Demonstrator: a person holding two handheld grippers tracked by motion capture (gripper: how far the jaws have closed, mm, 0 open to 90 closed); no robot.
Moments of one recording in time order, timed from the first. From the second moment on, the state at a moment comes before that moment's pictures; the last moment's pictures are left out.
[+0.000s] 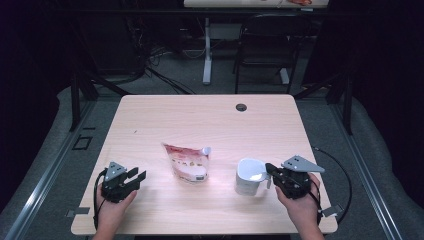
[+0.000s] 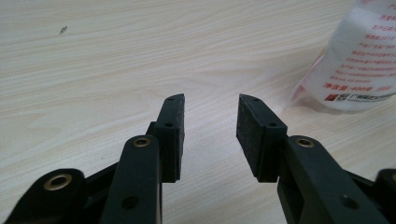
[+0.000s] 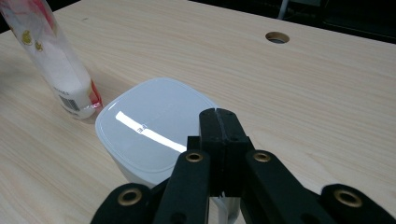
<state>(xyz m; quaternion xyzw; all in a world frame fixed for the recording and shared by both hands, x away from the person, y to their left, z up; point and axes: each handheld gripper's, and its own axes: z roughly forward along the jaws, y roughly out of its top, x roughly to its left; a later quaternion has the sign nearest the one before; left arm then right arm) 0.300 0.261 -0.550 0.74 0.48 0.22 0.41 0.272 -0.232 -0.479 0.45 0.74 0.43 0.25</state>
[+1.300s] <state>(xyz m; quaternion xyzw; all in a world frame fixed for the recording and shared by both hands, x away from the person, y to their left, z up) 0.300 0.264 -0.550 0.74 0.49 0.21 0.41 0.274 -0.244 -0.493 0.48 0.72 0.47 0.19</state>
